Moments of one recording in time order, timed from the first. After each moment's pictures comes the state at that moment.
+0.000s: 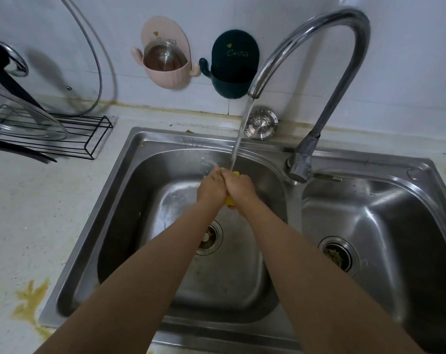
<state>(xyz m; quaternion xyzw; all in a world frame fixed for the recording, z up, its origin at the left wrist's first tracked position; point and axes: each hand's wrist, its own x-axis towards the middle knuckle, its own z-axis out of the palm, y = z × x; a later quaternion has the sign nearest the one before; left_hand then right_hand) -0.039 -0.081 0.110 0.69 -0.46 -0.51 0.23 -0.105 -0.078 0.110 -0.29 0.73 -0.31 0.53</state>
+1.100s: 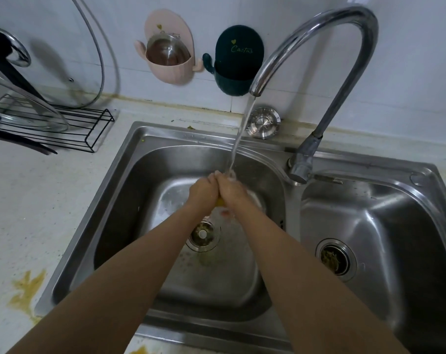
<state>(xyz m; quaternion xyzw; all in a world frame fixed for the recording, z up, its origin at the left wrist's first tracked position) -0.026 -0.077 0.108 0.69 -0.62 -0.37 0.08 -0.096 -0.071 0.101 -0.33 0.72 -0.26 0.55</state>
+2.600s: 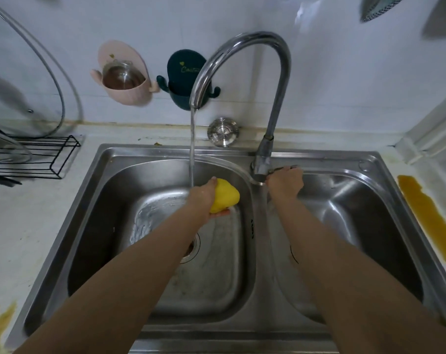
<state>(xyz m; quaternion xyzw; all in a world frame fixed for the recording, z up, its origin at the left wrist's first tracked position) -0.087 -0.063 0.140 0.65 -0.20 -0.69 0.25 -0.237 -0.046 0.136 -0.15 0.84 -0.45 0.28</state>
